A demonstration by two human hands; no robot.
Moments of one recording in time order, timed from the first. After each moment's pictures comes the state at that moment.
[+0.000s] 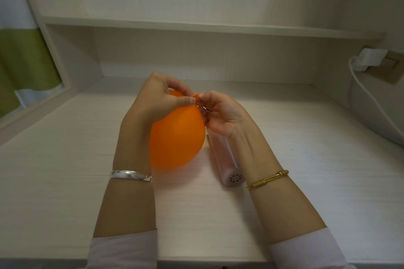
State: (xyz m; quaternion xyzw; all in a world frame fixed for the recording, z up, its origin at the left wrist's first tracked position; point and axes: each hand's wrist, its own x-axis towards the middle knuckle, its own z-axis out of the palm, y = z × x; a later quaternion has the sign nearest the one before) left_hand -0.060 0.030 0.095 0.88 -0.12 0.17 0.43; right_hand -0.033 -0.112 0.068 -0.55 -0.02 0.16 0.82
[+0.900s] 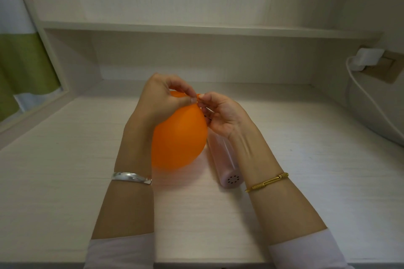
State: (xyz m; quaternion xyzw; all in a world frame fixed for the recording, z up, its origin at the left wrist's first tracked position) left_hand -0.056 0.023 0.092 0.87 -0.16 0.24 0.41; right_hand -0.030 -0.116 0.066 -0.54 0.00 0.12 0.83
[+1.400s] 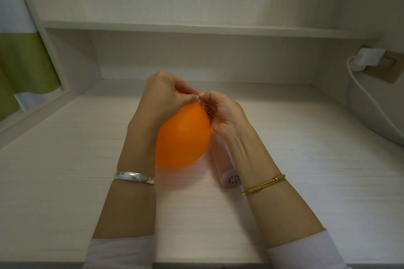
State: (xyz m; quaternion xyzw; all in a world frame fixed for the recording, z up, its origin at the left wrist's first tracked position) left_hand -0.052 0.017 0.092 0.88 -0.12 0.27 0.37; right_hand -0.028 -0.111 0.063 -0.53 0.02 0.06 0.85
